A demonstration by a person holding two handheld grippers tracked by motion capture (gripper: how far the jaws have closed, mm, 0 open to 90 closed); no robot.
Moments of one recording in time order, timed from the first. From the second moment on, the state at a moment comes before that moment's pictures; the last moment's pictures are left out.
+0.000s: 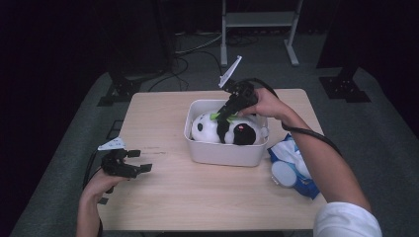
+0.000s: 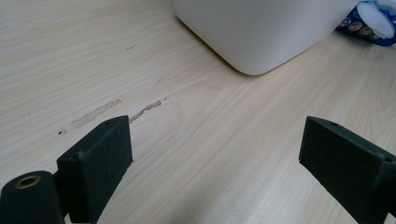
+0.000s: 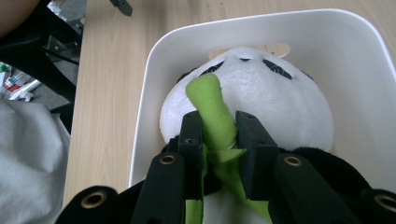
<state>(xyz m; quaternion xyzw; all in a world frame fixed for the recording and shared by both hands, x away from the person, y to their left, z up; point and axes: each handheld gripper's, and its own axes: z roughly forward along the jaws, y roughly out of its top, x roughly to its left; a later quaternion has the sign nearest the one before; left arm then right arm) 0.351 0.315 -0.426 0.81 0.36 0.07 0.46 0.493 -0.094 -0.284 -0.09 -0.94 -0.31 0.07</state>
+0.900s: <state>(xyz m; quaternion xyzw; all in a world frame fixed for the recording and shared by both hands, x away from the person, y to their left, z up) 0.350 0.312 -0.426 0.81 0.35 0.07 0.46 0.475 -0.090 -0.284 -0.07 -0.94 -0.32 0.08</state>
